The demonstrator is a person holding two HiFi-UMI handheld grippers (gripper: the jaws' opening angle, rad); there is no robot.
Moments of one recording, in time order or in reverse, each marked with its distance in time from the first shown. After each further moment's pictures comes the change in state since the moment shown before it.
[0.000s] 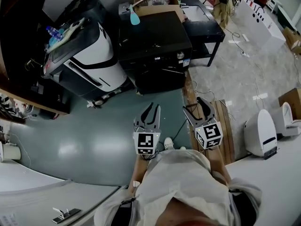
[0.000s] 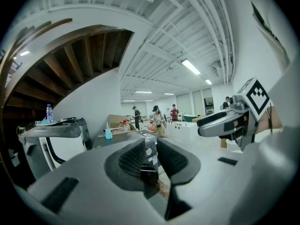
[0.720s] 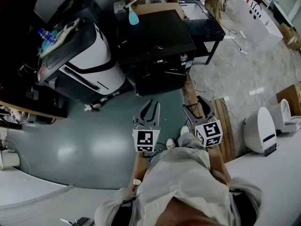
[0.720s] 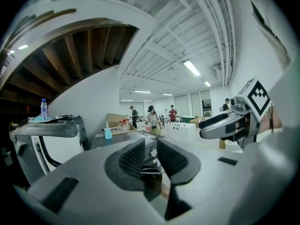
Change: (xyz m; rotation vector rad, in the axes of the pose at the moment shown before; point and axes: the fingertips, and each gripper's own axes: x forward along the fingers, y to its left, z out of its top) left arm 0.048 0.068 -0.012 -0.019 -0.007 -0.045; right arm 0.075 0.001 0.001 0.012 0.052 -0.052
